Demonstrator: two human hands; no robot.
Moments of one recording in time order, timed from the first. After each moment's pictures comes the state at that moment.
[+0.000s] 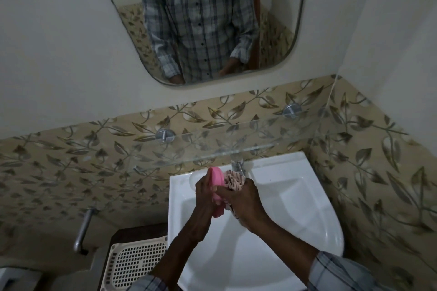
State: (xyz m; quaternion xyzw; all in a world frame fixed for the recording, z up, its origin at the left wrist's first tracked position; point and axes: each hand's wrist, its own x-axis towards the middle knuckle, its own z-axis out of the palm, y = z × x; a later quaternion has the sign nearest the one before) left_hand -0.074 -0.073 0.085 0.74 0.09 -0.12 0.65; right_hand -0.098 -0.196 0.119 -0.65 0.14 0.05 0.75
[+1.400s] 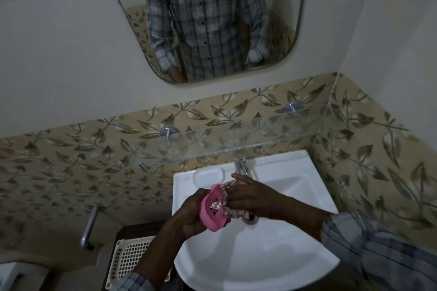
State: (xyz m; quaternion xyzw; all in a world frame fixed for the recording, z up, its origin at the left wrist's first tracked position) left_hand -0.087 -0.028 0.108 0.49 0.22 -0.36 0.76; right_hand -0.086 -0.257 0.097 -0.84 -0.51 -0.14 0.11
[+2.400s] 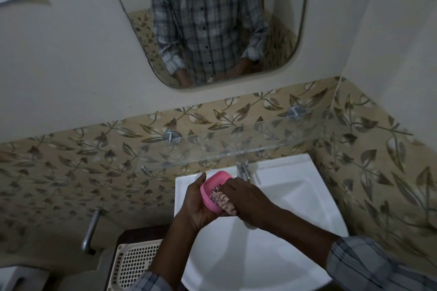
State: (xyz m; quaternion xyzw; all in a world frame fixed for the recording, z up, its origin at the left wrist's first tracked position) left_hand -0.071 -0.049 0.132 0.31 0.26 -0.35 0.85; right_hand -0.099 -0.221 0.128 -0.92 -0.33 -0.10 0.21
